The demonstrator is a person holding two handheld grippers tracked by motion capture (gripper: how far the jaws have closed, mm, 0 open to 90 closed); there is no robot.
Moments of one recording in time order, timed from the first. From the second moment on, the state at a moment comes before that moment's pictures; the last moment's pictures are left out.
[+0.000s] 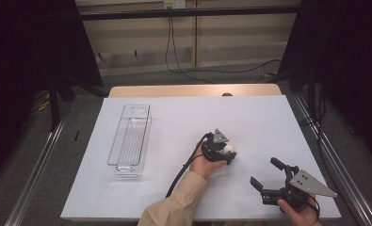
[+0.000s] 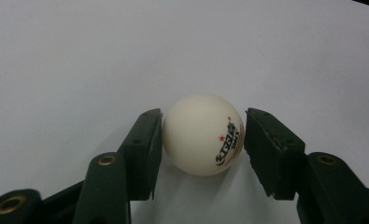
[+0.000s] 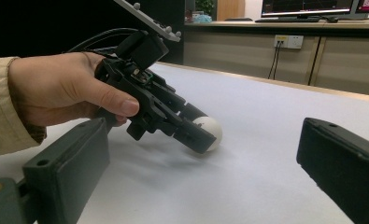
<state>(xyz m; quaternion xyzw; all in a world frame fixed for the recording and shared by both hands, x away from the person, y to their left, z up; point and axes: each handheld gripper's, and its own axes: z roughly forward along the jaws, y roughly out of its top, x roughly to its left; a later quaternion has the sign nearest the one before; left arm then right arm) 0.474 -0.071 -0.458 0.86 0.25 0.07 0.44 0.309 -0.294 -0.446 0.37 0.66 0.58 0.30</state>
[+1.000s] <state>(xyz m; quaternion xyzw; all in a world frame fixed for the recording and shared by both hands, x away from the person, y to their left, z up) 0.473 -0.061 -0.448 0.85 0.27 0.05 0.46 0.309 -0.294 -0.446 0.38 0.66 0.58 0.30</state>
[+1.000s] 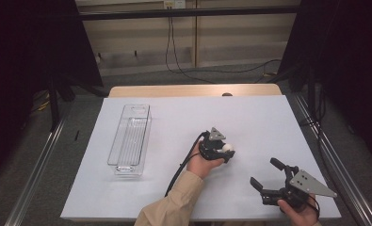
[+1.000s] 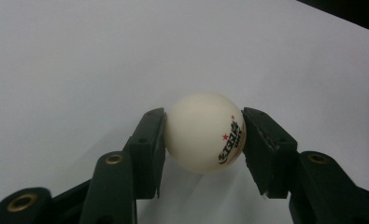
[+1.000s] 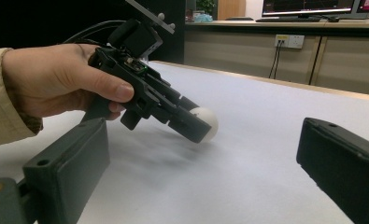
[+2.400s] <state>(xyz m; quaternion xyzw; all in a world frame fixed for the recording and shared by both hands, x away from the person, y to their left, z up) 0.474 -0.026 -0.420 0.83 0.30 0.06 0.46 0.309 -0.293 -0.447 0.38 0.66 0.58 0.30</state>
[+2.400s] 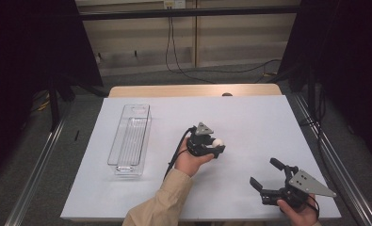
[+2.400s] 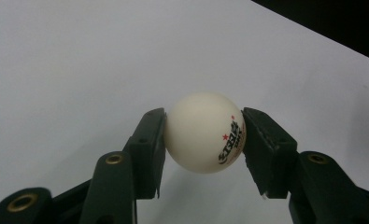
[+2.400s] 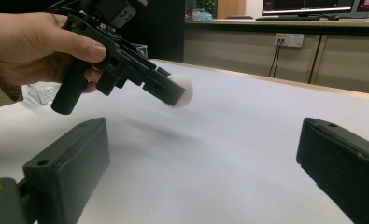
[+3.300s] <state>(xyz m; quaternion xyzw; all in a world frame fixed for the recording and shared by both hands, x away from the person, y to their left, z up) 0.475 -0.008 -0.412 0.82 0.32 0.06 0.47 0.309 -0.293 -0.446 0.38 0.66 0.58 0.30</state>
